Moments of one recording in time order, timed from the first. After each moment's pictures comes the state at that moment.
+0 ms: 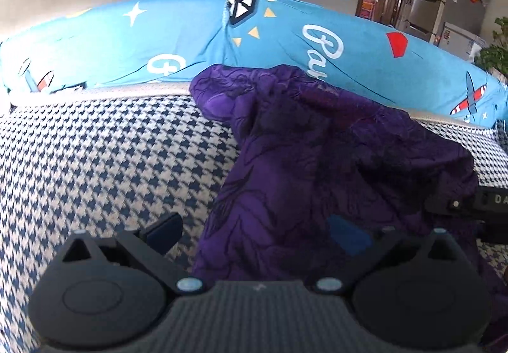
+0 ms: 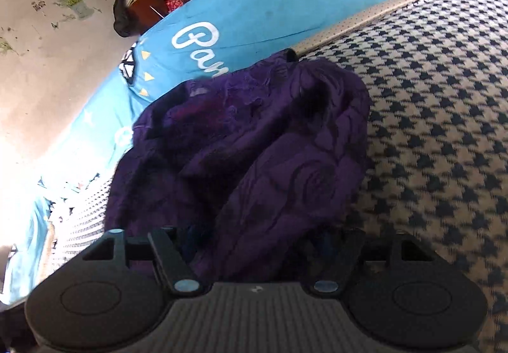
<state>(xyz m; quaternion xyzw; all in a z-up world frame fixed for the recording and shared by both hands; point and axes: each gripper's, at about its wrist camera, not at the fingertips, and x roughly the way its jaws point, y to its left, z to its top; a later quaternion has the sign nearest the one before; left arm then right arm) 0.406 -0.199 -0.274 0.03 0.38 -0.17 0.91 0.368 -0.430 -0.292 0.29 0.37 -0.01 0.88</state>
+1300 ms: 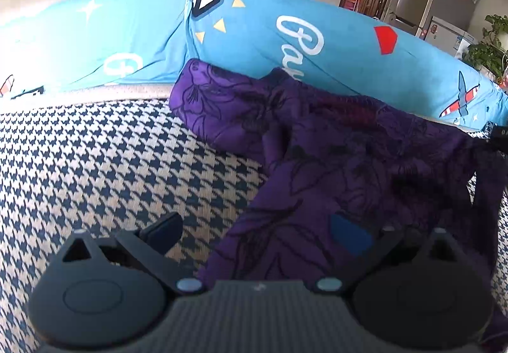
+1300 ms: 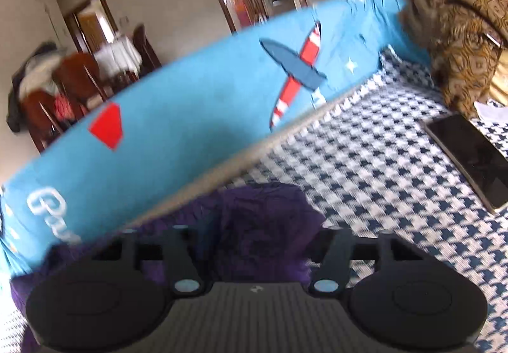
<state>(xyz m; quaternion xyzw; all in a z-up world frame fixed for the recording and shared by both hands) 0.449 -0.237 -0.283 0.01 0.40 -0.21 0.89 0.402 -0.572 -0.243 0.25 0.27 -0.28 0.89</state>
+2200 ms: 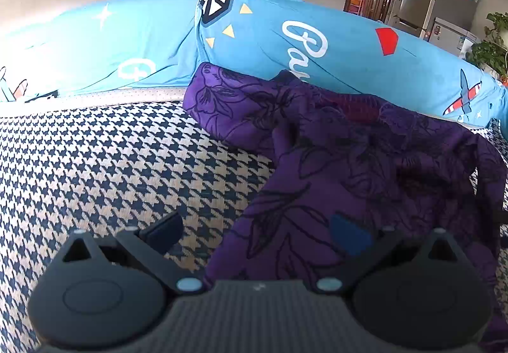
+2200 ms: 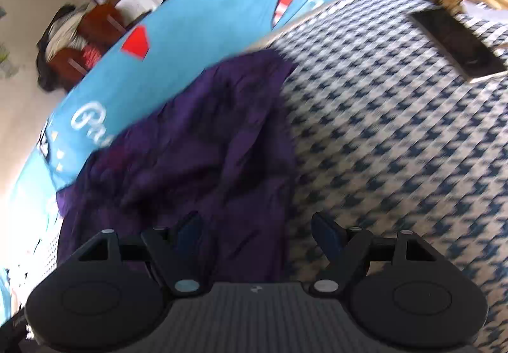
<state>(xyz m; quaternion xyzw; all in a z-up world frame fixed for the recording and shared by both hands) 0.431 -0.226 -0.278 0.02 0.39 -0.19 0.90 0.309 -0.541 -0.273 0.33 0.37 -0.16 0.86</state>
